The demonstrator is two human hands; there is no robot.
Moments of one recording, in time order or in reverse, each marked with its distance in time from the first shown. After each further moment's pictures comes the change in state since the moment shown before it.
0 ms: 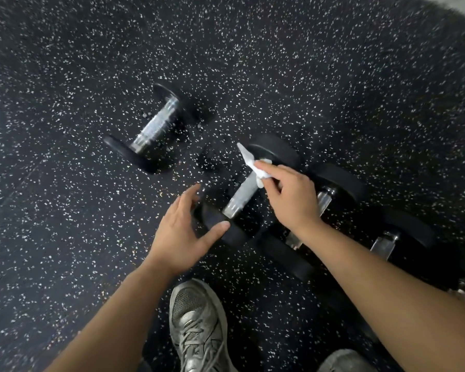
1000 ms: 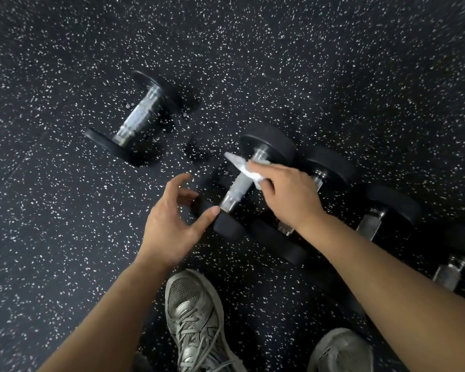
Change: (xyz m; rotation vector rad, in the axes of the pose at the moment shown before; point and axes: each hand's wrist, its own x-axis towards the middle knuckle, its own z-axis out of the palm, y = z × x) left_hand -0.004 0.014 0.004 -0.111 0.092 -0.009; right_hand -0.018 0.000 -0.022 -0.221 -0.144 -0.040
